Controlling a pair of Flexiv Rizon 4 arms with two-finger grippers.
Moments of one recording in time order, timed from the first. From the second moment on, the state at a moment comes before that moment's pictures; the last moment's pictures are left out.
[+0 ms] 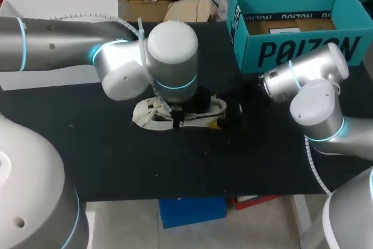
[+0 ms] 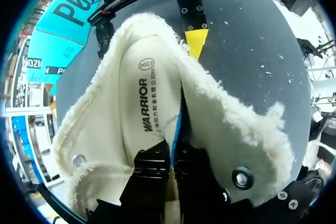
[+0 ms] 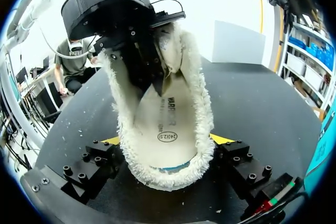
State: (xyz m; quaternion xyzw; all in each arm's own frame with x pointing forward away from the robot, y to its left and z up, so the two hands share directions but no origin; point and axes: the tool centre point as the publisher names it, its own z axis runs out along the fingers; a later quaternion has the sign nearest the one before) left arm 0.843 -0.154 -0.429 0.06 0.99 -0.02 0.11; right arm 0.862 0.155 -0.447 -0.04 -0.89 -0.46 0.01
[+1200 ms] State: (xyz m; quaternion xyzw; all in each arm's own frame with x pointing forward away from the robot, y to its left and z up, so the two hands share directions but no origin) left arm 0.840 -0.160 -0.393 0.13 0.98 -0.07 0.12; right arm 0.862 0.154 -0.447 -0.04 -0.89 -0.46 0.01
